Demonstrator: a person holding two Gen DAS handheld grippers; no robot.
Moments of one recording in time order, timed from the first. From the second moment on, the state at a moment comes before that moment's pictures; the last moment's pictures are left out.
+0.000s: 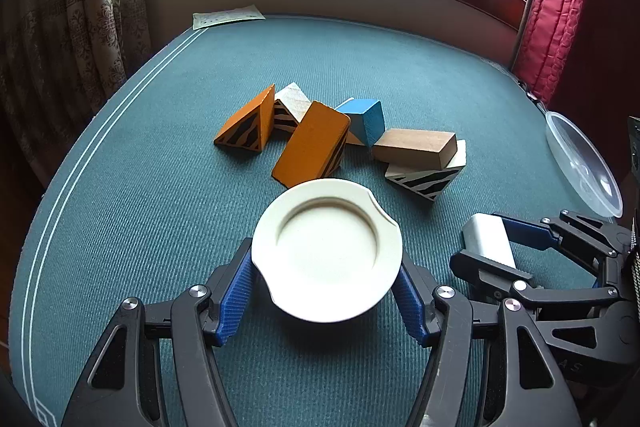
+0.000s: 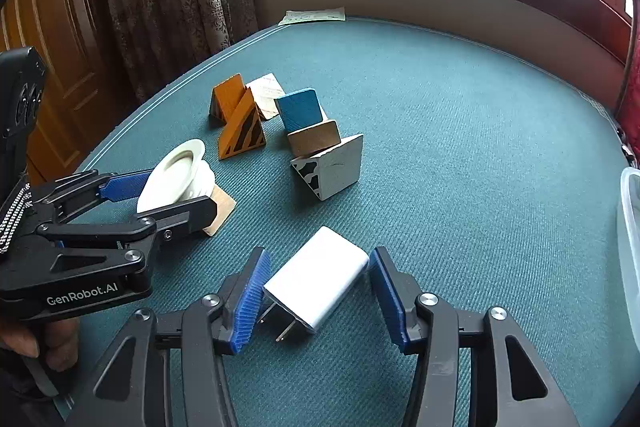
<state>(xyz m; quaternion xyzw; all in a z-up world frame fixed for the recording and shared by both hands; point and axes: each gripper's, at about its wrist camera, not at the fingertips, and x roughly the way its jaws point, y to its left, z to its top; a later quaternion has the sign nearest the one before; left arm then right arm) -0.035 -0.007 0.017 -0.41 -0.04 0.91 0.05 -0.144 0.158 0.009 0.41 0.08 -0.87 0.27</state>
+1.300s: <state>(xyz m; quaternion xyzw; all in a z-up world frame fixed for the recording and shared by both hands) -0.028 0.009 0.025 -0.39 -0.01 0.92 0.04 -0.136 0.272 0.048 0.35 -0.07 -0.92 0.15</state>
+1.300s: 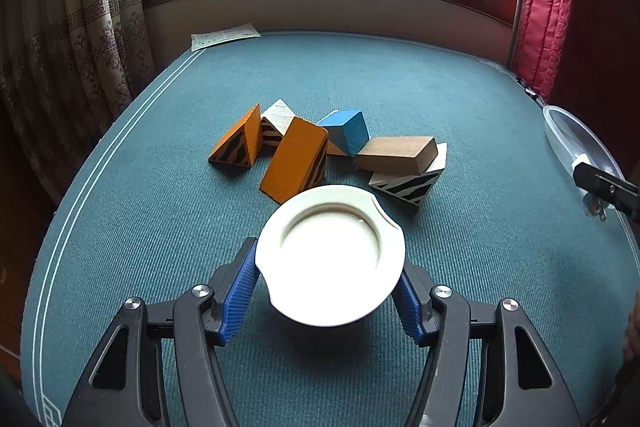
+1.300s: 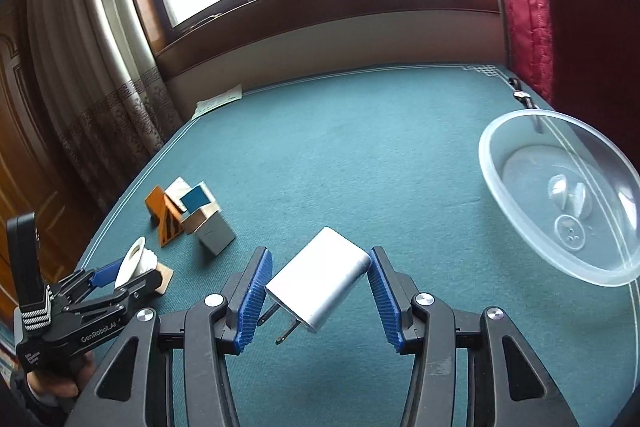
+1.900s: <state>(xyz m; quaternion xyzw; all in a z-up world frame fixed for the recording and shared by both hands) -0.021 0.029 0.030 -0.39 0.01 0.92 0.04 -0.150 0.394 0.062 0.31 -0.14 -0.94 -0.04</state>
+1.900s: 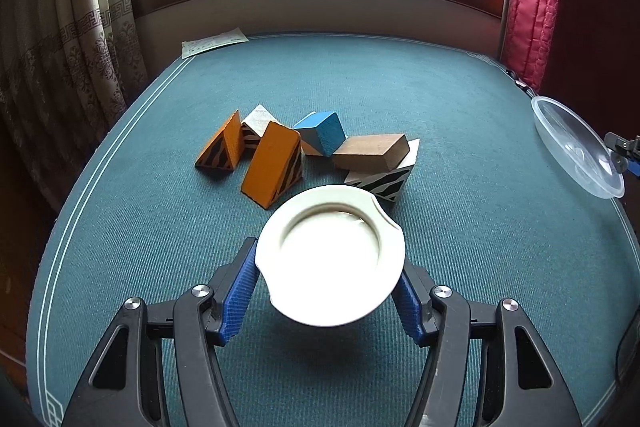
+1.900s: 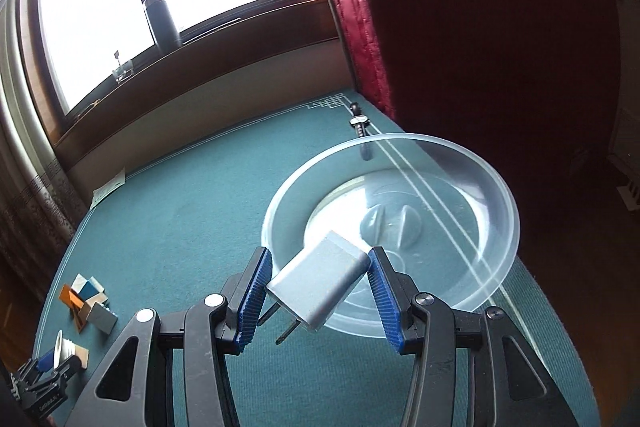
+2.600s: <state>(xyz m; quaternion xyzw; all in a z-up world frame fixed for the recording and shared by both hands) -0.019 0.066 0.055 -0.37 0.04 0.93 0.07 -0.158 0.442 0.049 0.30 -0.16 -0.93 -0.10</state>
